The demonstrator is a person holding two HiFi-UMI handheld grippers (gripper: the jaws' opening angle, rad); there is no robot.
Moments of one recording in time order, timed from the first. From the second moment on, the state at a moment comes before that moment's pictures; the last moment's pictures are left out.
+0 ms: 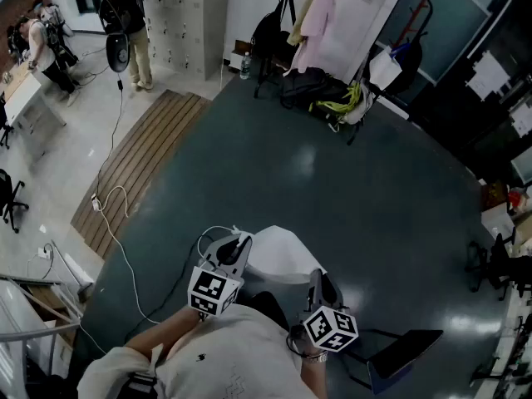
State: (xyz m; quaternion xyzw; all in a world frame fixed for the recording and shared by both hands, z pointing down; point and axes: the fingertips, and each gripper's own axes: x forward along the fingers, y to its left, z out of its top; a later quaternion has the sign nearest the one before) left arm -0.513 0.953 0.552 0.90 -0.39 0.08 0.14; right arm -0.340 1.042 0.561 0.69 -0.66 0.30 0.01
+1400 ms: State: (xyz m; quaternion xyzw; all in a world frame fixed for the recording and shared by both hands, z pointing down) left arm -0.367 0.757 0.553 0.87 -0.46 0.11 0.13; right arm -0.178 0.828 0.576 0.64 -0.70 0.31 0.03
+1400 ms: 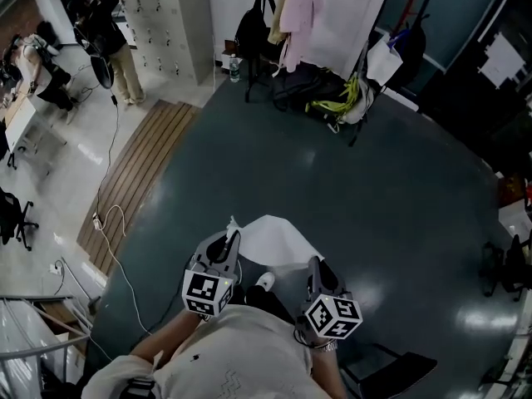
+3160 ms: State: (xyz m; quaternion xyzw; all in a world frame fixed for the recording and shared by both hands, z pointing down) left arm -0.281 0.364 0.566 0.90 -0.40 0.11 0.15; right arm -0.106 0.446 0.569 0.68 -0.66 0.30 0.05
